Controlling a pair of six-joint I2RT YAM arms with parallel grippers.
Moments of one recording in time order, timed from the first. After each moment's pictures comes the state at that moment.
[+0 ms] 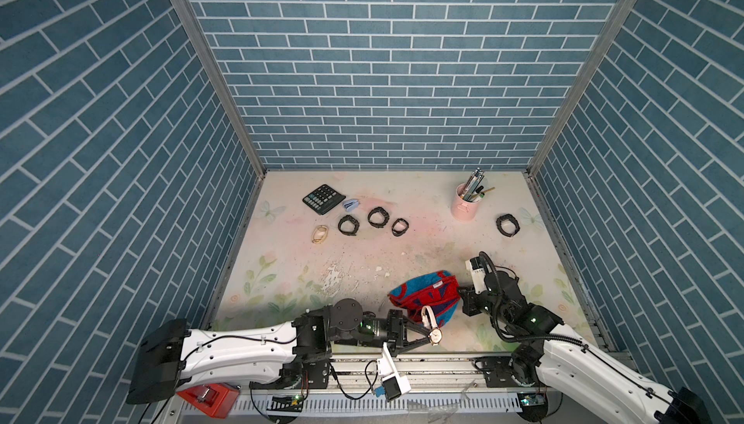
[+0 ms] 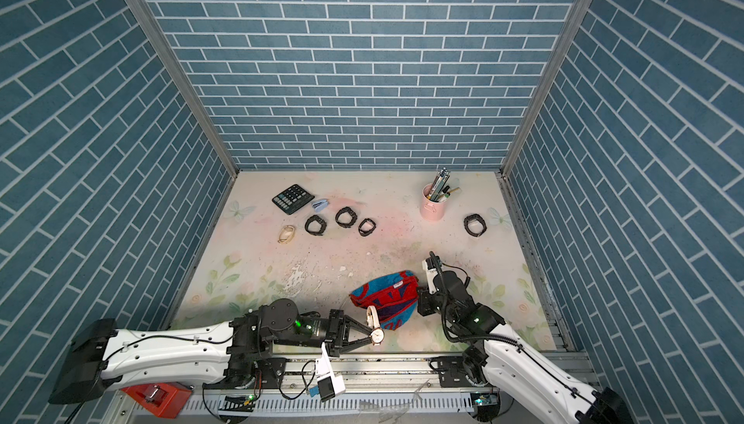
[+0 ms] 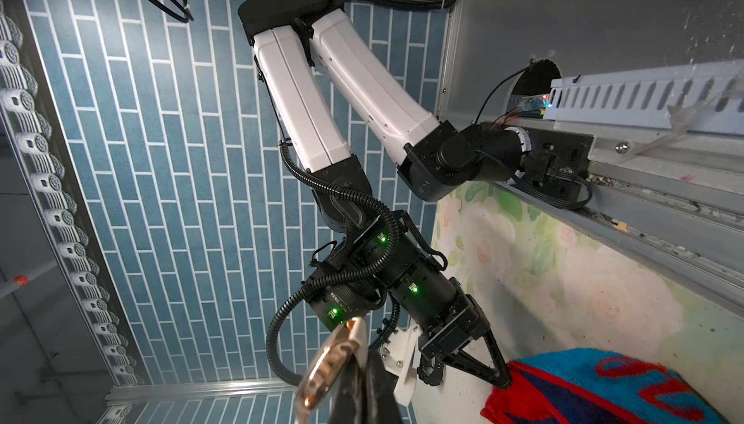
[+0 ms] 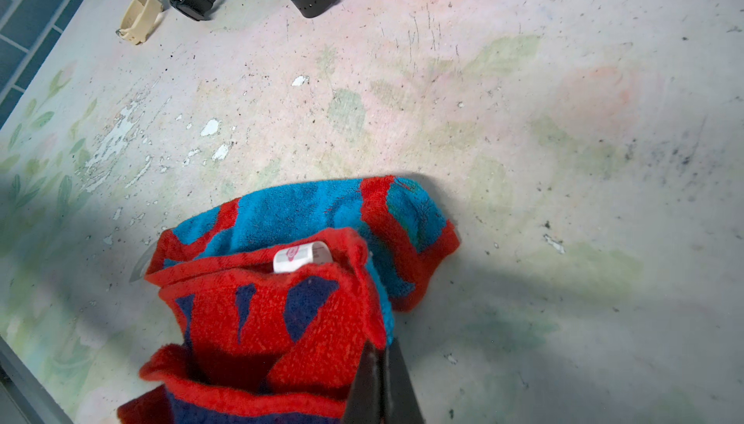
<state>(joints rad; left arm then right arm) -1.35 0.90 0.42 0.41 0.29 1.53 0.69 0.67 0.26 -0.30 -0.04 0.42</state>
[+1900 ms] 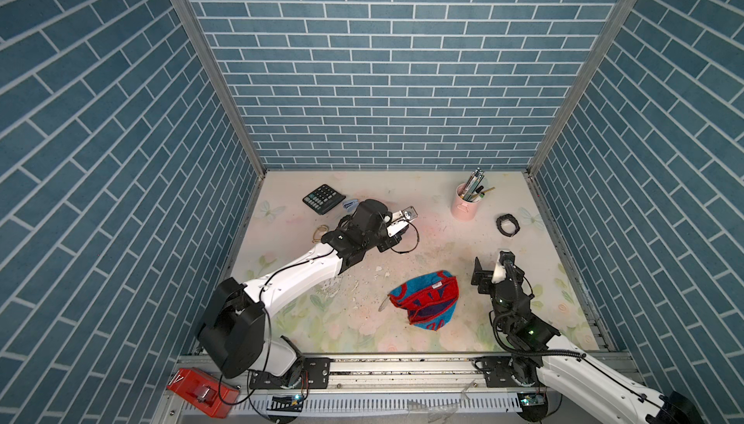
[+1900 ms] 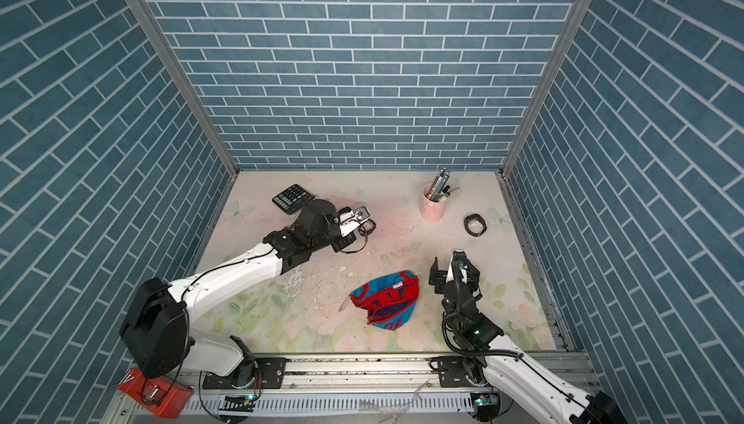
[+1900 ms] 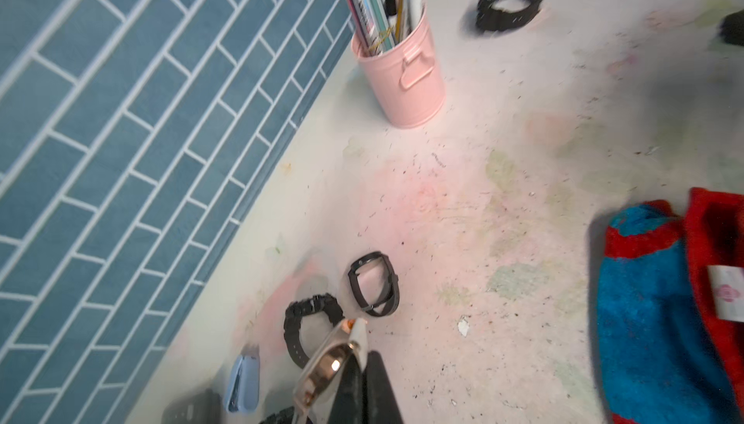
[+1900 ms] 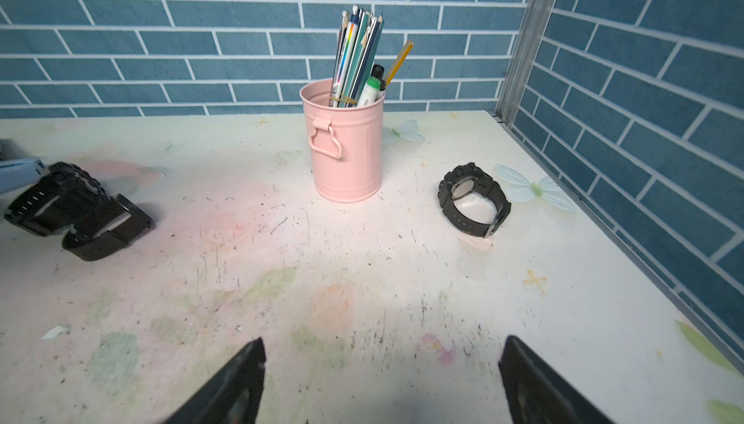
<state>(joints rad) -0.68 1.49 1.08 -0.17 -0.02 0.50 0.68 0.62 0.06 0.23 0.67 0.19</state>
